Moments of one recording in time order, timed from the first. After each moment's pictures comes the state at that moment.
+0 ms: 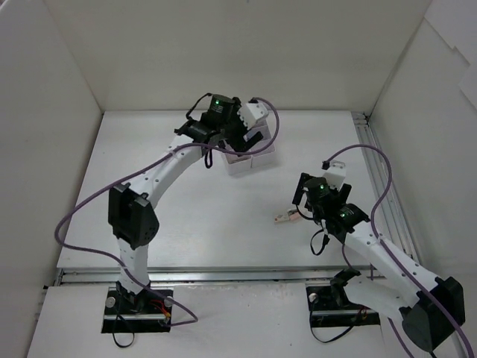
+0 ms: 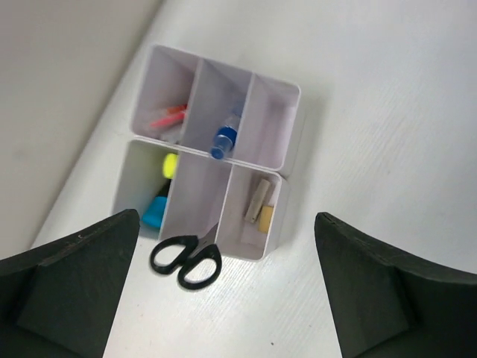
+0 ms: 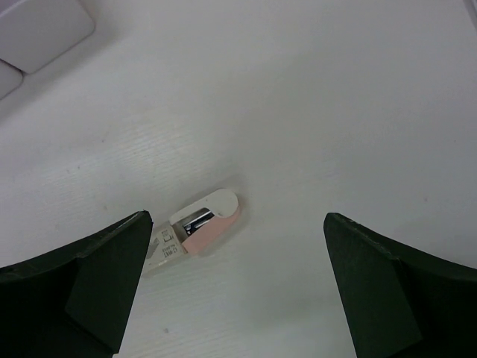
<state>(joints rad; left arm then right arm) -0.58 1.98 1.93 -0.54 0.24 0.51 0.52 0.96 0.68 -0.44 0.60 0.54</state>
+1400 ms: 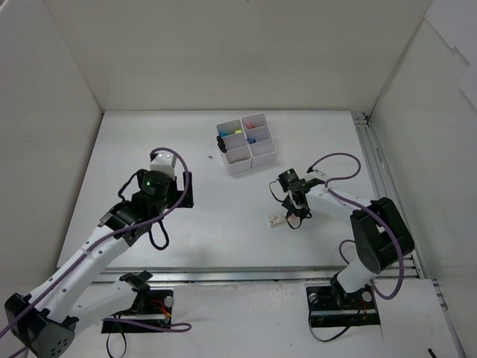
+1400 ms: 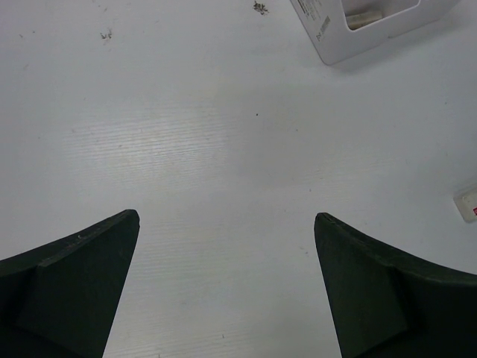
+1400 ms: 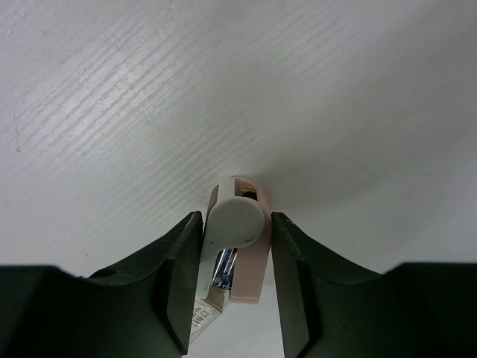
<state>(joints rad) -0.57 0.93 0.90 -0.54 -0.34 -0.32 0.48 1.58 0.85 -0.51 0.44 1.04</state>
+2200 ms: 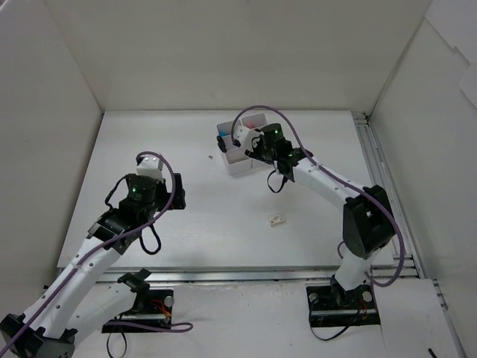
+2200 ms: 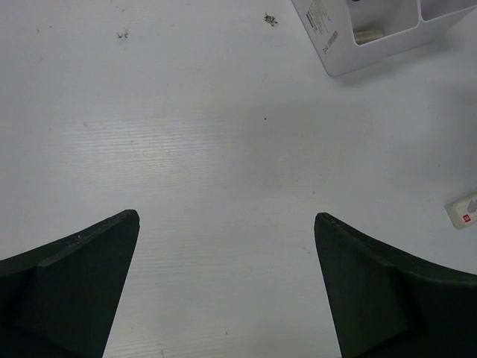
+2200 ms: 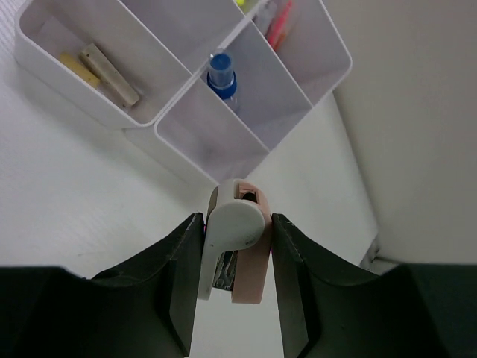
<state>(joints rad) -0.49 0.83 0.85 -0.55 -0.28 -0.32 0.54 1.69 1.29 -0.18 0.16 -0.73</state>
